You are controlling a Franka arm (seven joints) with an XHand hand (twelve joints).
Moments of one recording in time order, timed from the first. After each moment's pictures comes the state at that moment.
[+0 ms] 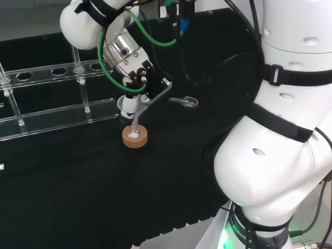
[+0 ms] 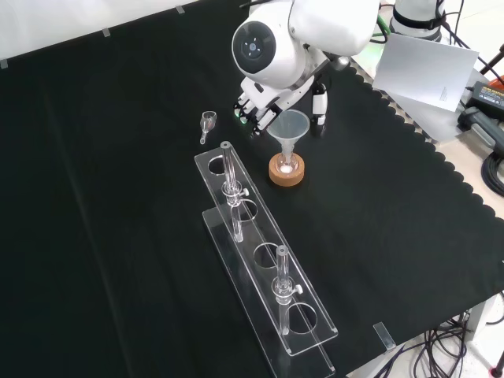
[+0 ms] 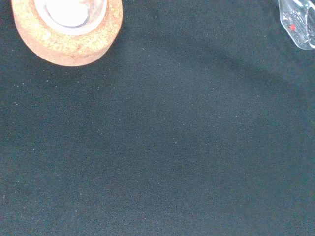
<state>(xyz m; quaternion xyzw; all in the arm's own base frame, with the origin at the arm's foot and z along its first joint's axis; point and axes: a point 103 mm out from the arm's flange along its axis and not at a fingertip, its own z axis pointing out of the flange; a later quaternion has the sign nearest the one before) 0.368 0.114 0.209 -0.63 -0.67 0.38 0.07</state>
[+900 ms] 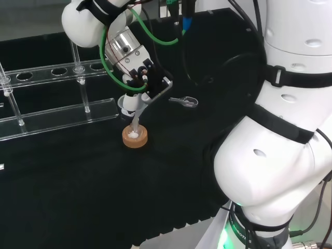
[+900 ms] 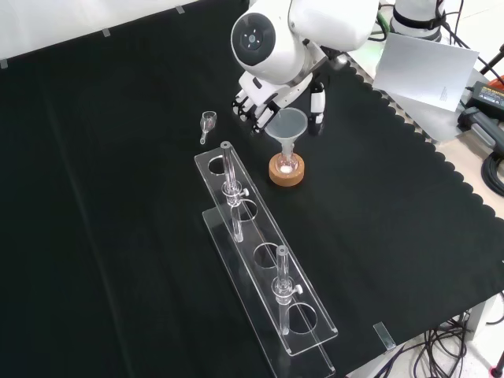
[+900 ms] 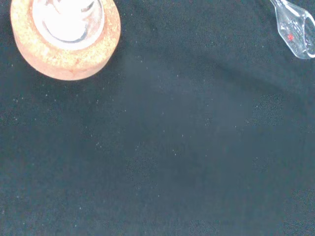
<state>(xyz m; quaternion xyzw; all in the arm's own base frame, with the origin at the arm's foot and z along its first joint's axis) 0.372 0.113 0.212 -0.64 -0.67 0.37 0.06</state>
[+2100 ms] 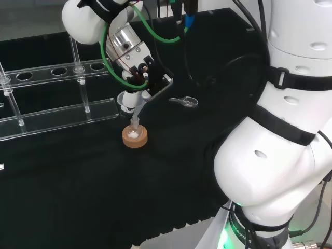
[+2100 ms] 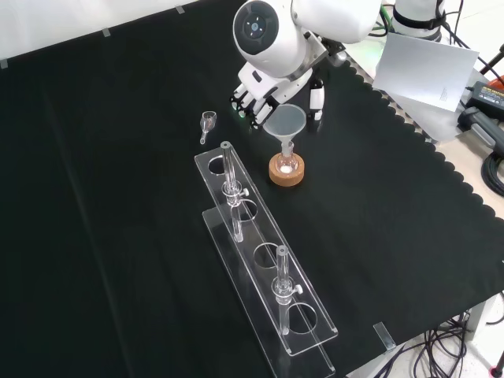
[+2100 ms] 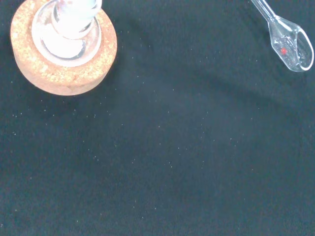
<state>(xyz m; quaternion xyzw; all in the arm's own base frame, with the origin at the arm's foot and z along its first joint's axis) 0.374 0.112 0.221 -0.64 -0.68 0.35 0.05</state>
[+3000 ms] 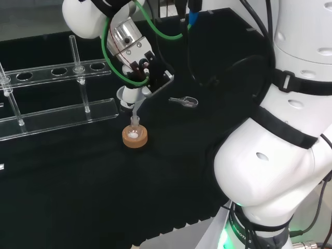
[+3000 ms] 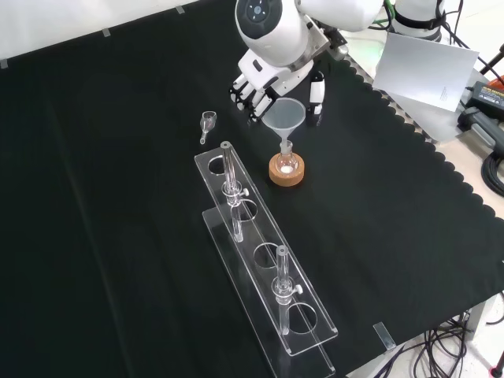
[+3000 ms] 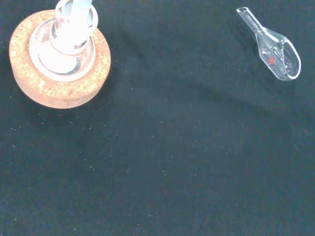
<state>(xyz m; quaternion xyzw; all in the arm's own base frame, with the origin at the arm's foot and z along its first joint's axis) 0.373 0.111 0.235 -0.65 -0.68 0.34 0.04</state>
